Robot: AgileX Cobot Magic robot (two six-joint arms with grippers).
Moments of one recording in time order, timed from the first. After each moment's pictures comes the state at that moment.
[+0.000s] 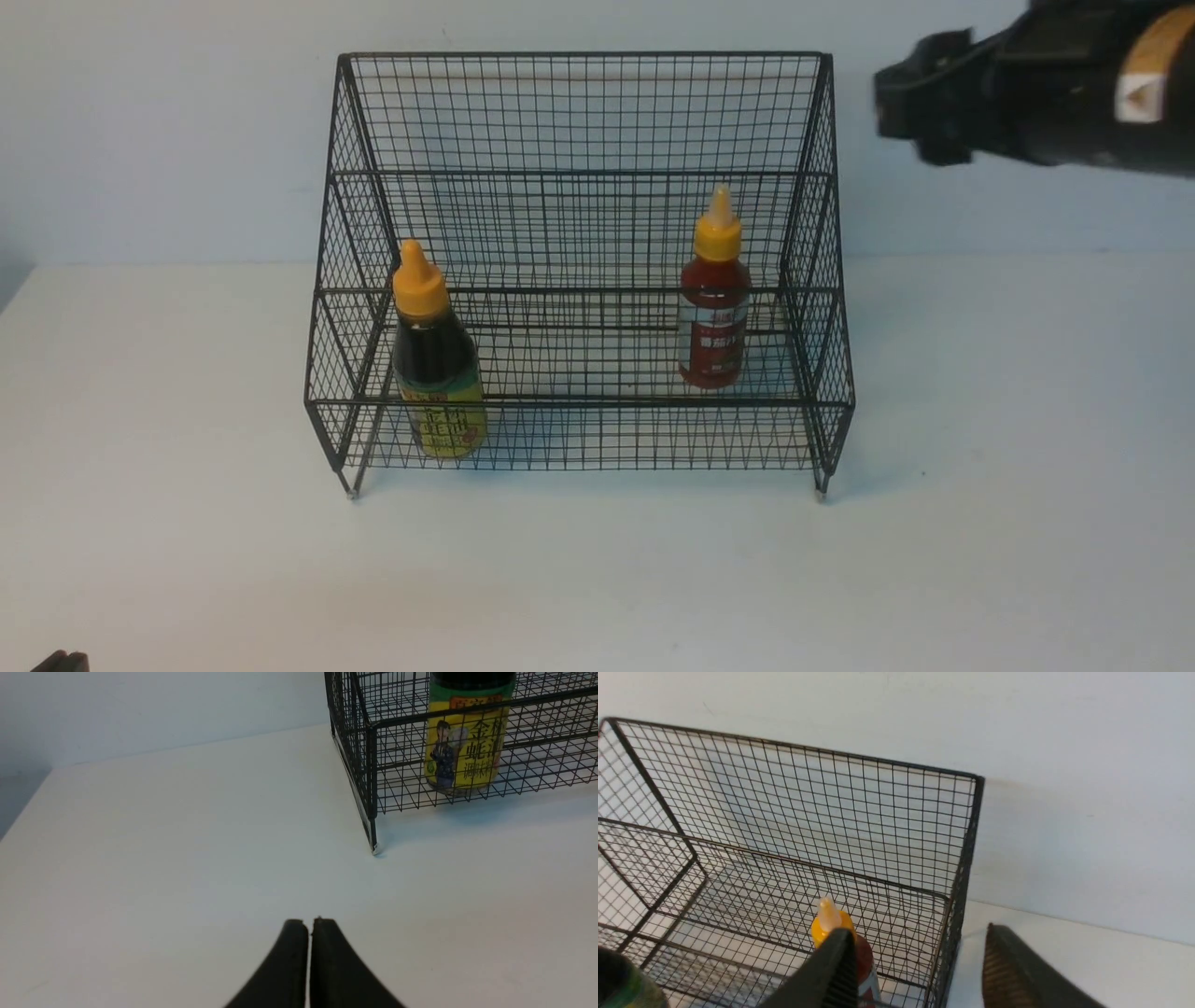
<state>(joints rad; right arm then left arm) 0.46 1.19 -1.21 -0.36 0.61 0.44 -0.08 -0.01 0.03 -0.03 0.33 0.11</state>
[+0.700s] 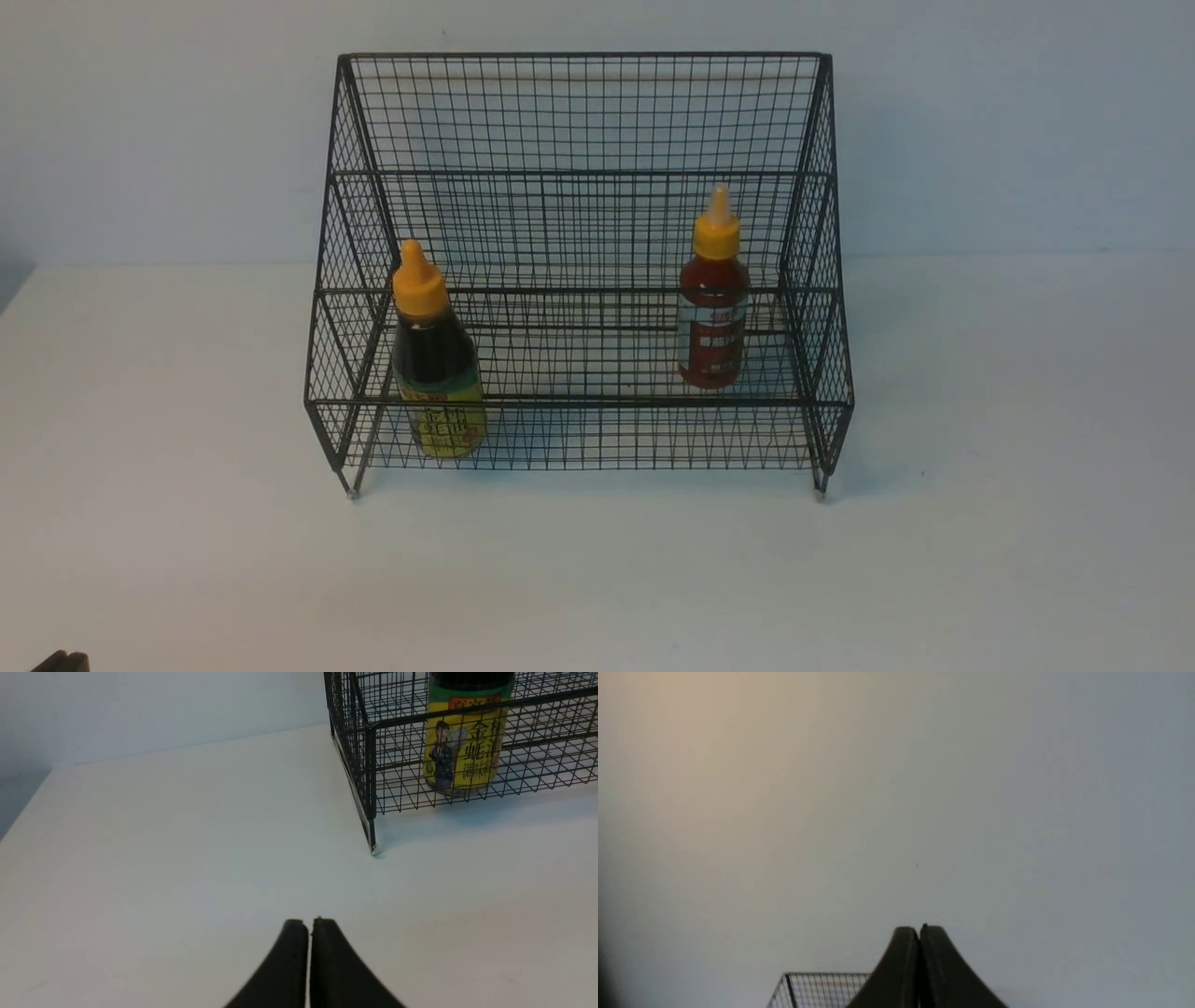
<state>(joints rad) 0.48 0.19 -0.91 -0.29 0.59 0.43 -0.08 -0.01 0.03 -0.03 0.33 0.11</state>
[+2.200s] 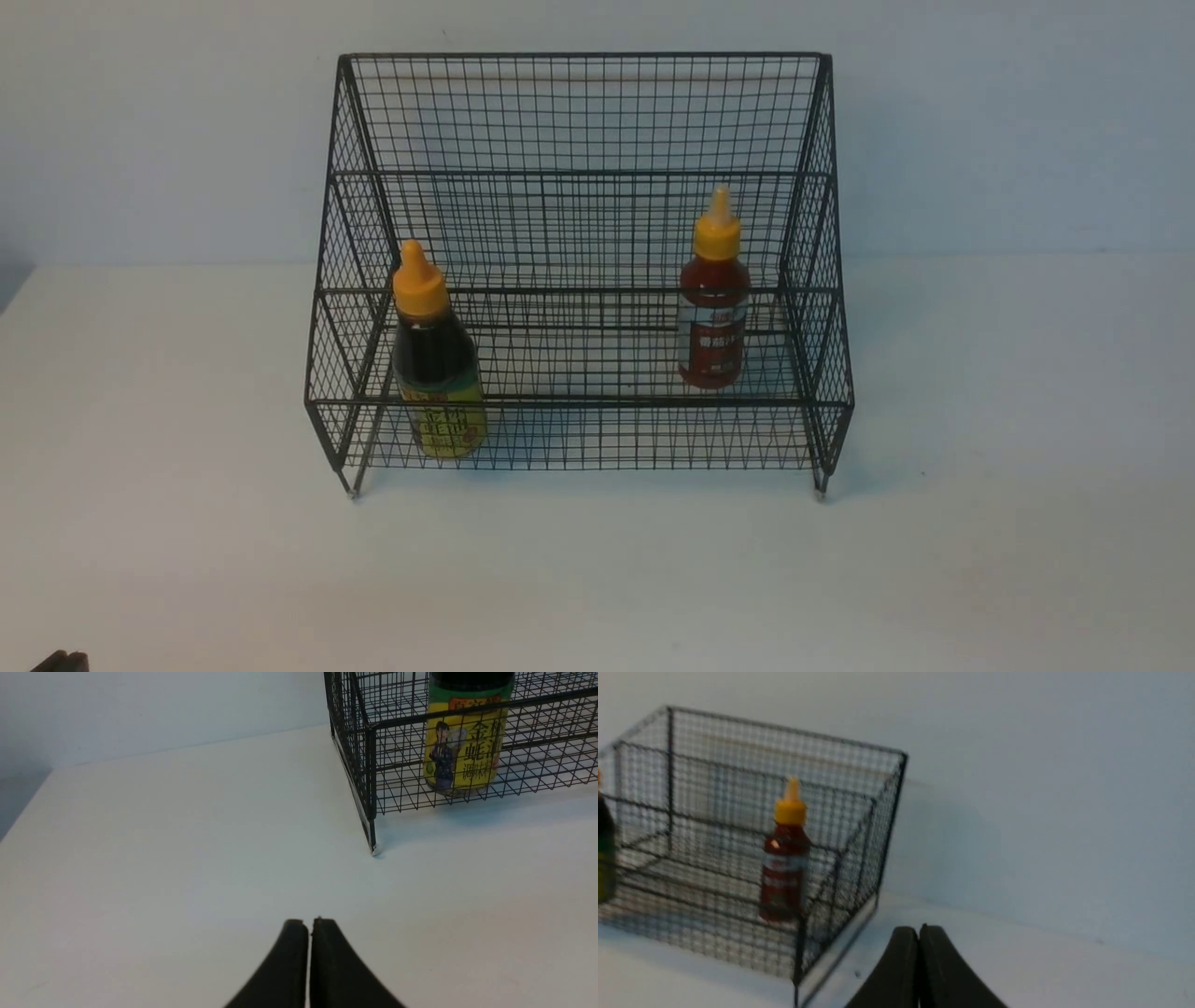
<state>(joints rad) 0.15 -0.02 -0.11 0.03 0.37 -0.14 -0.08 -0.01 0.03 -0.03 0.33 0.11</state>
